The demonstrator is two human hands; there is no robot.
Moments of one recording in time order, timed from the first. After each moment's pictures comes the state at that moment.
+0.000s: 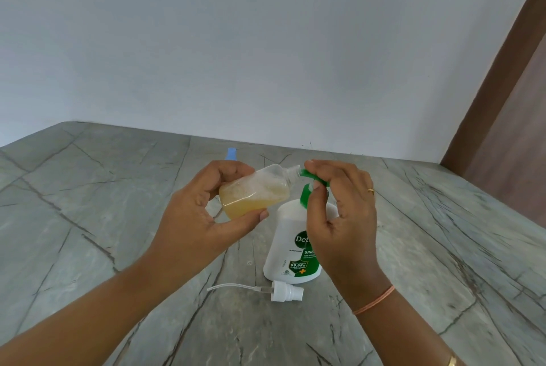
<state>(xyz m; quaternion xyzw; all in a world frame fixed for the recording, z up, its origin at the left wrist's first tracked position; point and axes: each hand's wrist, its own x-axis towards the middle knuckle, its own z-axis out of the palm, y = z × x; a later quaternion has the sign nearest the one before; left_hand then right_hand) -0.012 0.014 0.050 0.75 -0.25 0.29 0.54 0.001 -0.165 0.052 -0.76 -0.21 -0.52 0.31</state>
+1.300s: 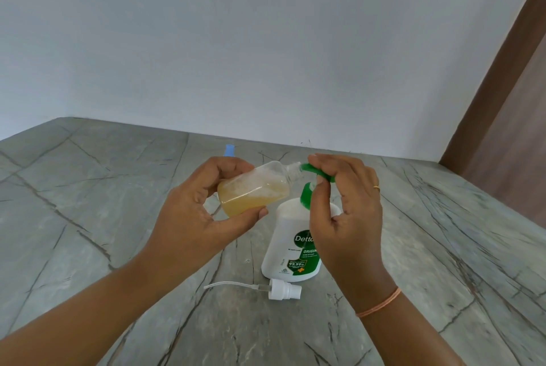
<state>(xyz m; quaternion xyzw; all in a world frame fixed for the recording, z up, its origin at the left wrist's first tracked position) -0.013 0.012 0.050 0.75 -0.24 0.29 0.54 -0.003 -0.166 0.055 -0.76 -0.21 -0.53 0.32</state>
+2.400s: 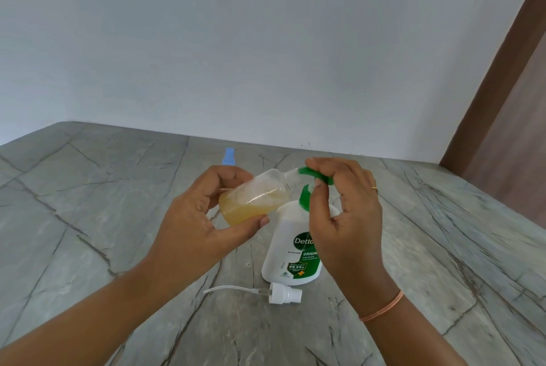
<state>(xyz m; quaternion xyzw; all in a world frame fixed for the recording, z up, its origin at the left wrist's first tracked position) -0.013 0.010 0.047 0.75 -0.25 0.28 0.54 -0.002 -0.166 0.056 -0.76 -0.20 -0.51 0.34</state>
